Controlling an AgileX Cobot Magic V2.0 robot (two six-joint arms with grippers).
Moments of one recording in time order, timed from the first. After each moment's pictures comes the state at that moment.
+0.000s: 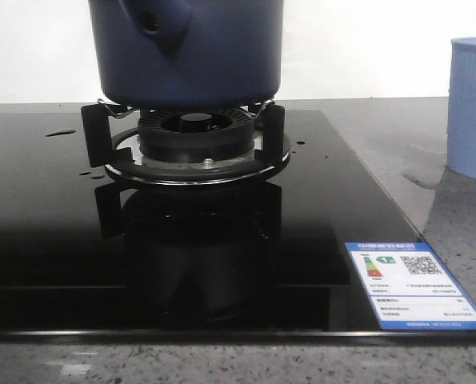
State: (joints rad) left arm -0.11 1.24 -1.30 -1.49 0.98 1.63; right arm 0.21 0.63 -0.28 0.59 -0.11 -0.61
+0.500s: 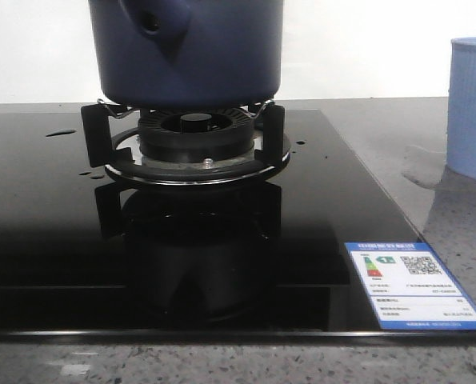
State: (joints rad) left arm -0.11 1.24 -1.30 -1.49 0.98 1.63; right arm 0.23 0.67 -0.28 0.60 -0.15 -0.61
